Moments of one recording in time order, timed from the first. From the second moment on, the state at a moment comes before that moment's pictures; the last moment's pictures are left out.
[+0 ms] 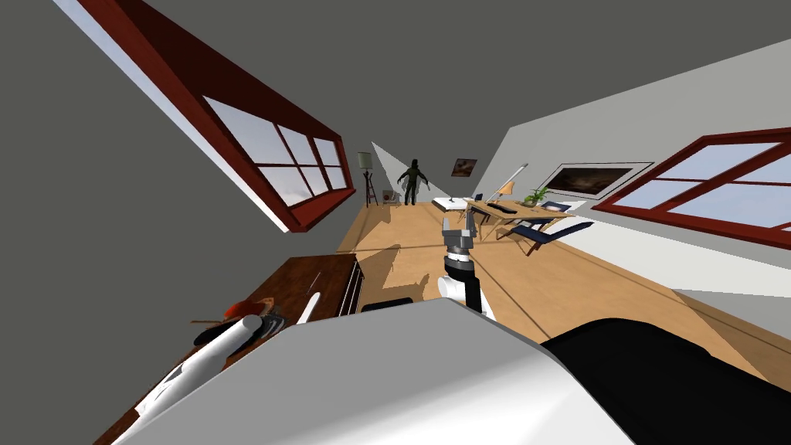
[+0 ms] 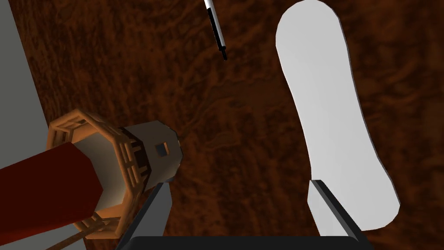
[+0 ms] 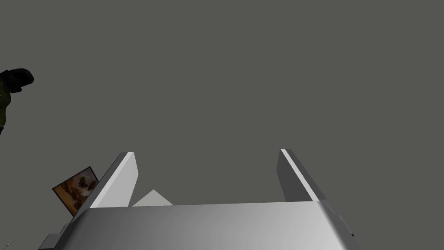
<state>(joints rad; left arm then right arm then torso) 0.04 0.55 0.43 -0.76 0.69 0.62 0.33 0.48 -0.02 -0.05 -2.26 -0.09 -0.57 -0.17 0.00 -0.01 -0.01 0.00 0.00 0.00</state>
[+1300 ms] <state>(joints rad) 0.03 0.51 0.55 -0.51 0.79 0.83 0.36 0.48 -0.02 -0.05 -2.26 -0.09 -0.57 -0.17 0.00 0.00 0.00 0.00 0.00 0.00</state>
